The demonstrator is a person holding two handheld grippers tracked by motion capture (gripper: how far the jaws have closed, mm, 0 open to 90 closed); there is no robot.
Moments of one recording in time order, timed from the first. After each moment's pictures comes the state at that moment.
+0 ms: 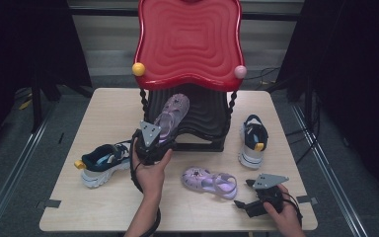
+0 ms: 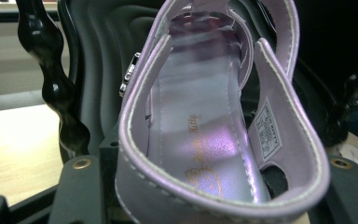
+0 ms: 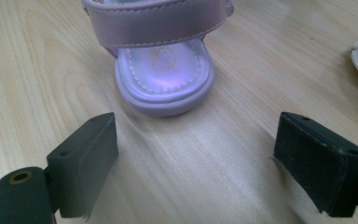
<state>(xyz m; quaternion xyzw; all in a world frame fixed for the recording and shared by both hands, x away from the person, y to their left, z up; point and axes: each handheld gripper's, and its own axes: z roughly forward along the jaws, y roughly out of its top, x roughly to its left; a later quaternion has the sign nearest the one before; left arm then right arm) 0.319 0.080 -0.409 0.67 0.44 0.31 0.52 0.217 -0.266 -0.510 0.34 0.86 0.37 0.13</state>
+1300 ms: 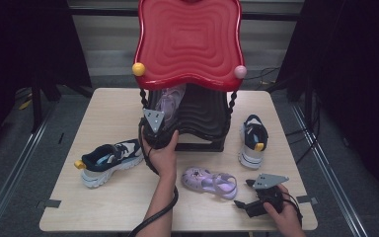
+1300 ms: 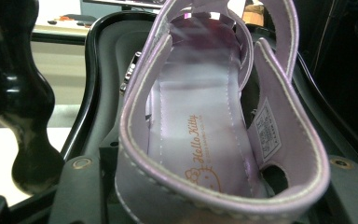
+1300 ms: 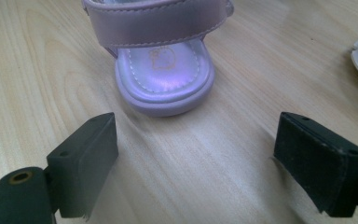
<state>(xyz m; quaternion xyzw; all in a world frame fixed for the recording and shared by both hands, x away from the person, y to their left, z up) 0.361 0.059 -0.412 0.59 0.48 0.35 0.55 0.217 -0.266 -0.510 0.34 0.86 0.37 0.13</state>
